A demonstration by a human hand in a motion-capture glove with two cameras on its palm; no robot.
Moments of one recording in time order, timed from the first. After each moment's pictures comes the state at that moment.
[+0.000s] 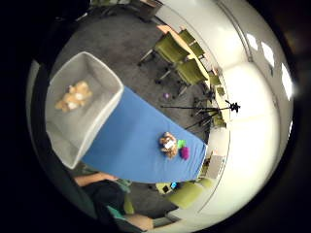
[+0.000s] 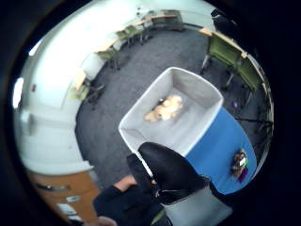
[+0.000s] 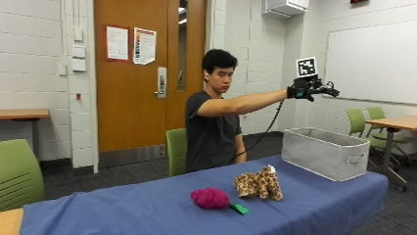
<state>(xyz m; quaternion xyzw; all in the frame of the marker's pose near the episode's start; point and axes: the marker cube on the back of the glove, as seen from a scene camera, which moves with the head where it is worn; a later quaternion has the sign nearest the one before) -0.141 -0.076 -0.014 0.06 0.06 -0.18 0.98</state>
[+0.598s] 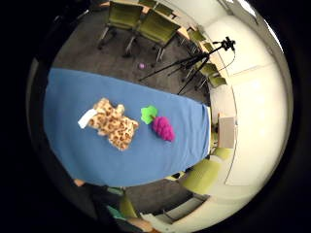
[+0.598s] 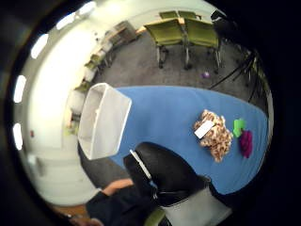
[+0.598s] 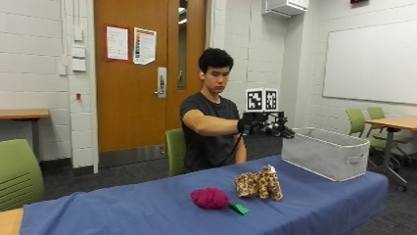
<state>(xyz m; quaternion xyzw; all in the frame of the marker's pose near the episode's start) 0.197 -0.044 0.107 0.01 0.03 0.02 1.00</state>
